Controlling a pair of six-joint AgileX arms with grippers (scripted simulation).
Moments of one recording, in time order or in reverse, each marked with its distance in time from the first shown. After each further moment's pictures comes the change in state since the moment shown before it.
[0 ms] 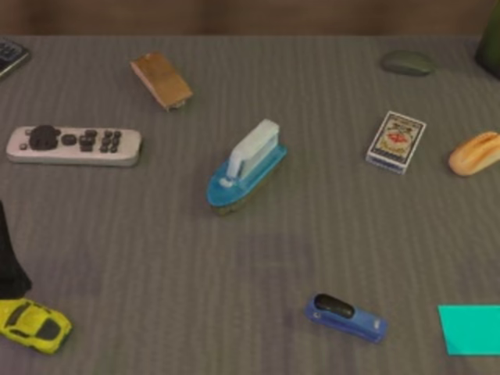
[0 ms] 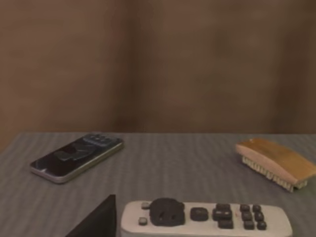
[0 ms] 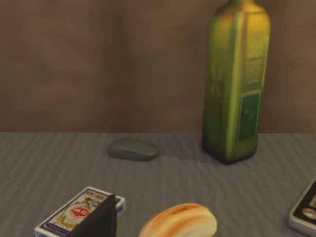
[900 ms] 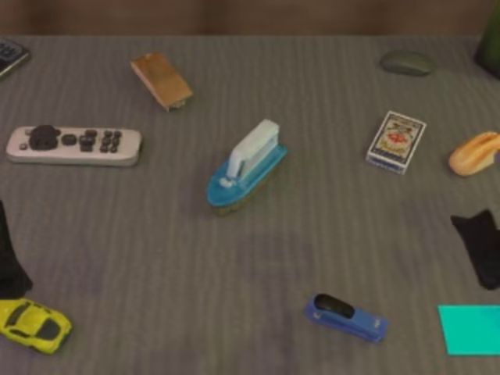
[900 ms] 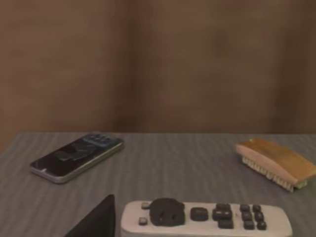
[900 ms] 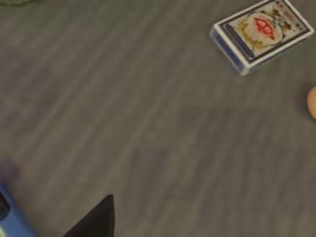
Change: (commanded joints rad) left arm 0.000 0.000 0.000 0.000 0.000 0.000; right arm 0.376 0.902 0.696 -0.553 0.002 -0.188
